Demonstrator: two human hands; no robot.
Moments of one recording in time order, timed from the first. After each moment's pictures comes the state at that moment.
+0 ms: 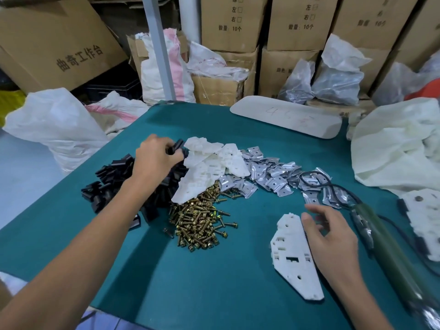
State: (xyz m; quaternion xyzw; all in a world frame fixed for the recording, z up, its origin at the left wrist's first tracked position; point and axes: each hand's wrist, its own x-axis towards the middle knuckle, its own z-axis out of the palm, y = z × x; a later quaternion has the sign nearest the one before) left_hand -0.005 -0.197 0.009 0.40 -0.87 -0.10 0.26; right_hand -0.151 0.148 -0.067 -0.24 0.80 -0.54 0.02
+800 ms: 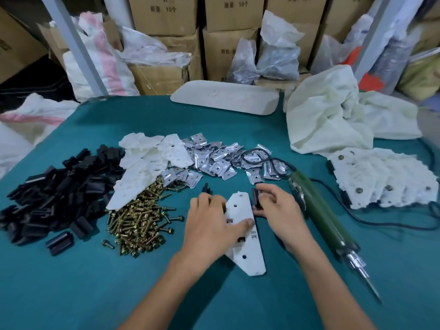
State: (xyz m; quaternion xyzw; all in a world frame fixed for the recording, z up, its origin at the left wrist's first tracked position) left_hand -0.070 0.034 -0.068 0.26 -0.93 -0.24 0.06; right_hand -0.179 0.161 -0.072 -0.13 0.79 -0.57 0.18
